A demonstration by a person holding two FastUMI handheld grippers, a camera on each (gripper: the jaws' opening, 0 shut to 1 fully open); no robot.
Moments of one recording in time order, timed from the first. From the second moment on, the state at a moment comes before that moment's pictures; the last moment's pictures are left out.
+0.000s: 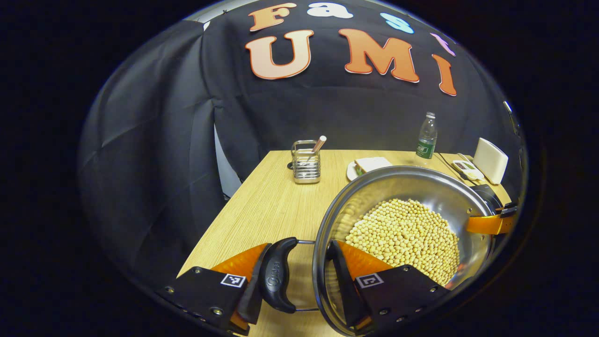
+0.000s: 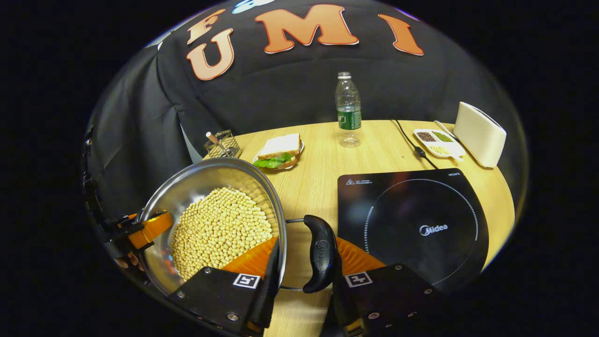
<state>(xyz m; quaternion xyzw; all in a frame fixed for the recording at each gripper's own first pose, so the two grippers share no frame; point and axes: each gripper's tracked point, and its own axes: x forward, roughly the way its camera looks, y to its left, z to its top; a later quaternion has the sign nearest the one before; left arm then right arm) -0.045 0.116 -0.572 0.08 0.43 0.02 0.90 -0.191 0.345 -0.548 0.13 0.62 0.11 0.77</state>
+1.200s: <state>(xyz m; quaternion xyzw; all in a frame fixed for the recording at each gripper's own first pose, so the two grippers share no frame) -0.025 -0.133 -0.514 0.08 0.36 -0.10 0.92 -0.164 0.103 -0.500 0.14 0.55 0.00 0.82</state>
